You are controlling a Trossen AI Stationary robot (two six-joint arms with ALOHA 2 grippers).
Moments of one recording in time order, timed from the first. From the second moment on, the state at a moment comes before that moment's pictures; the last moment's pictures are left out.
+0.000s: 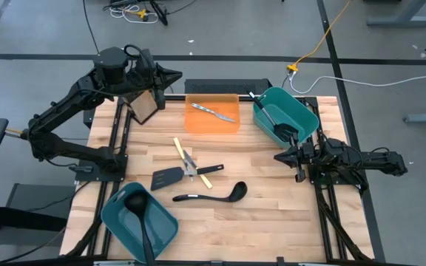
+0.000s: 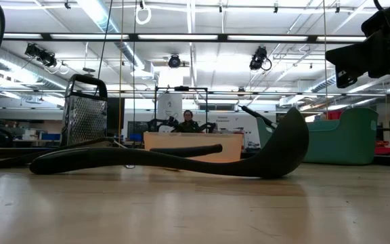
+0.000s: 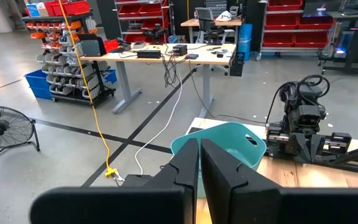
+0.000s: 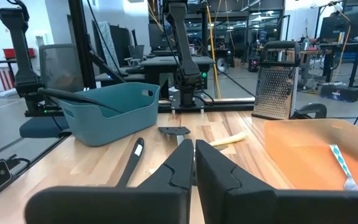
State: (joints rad) left arm 0.47 1.18 1.55 -0.50 0.07 0.09; right arm -0.01 0.00 0.02 0.02 -0.07 0.04
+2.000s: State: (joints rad) left arm 0.47 1.18 1.55 -0.50 0.06 0.09; right arm -0.01 0.00 0.02 0.03 -0.07 0.07
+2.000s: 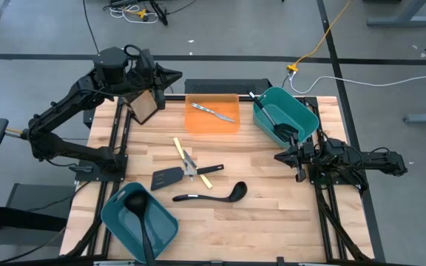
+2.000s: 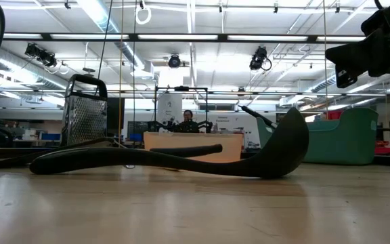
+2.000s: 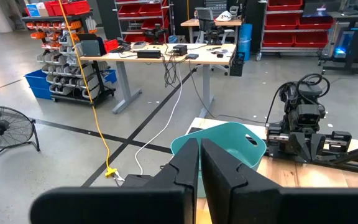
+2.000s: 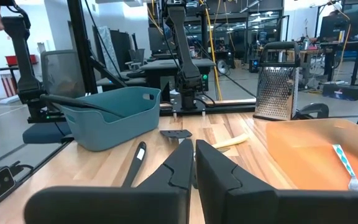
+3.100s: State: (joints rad) left arm 0.47 1.18 1.55 -0.50 0.13 0.01; right arm -0.01 0.00 0.02 0.03 -0.07 0.07
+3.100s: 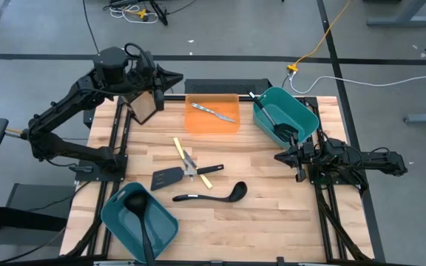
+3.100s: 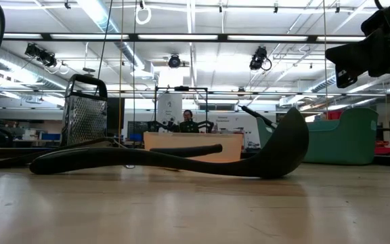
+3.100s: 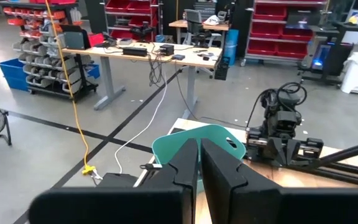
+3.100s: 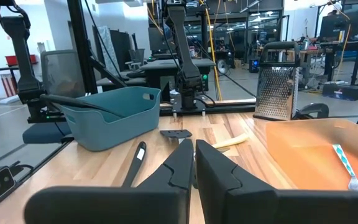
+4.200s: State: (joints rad) left arm 0.24 1.40 1.55 -0.71 0.19 -0.01; right arm -0.01 0.00 0.02 0.03 -0.07 0.07
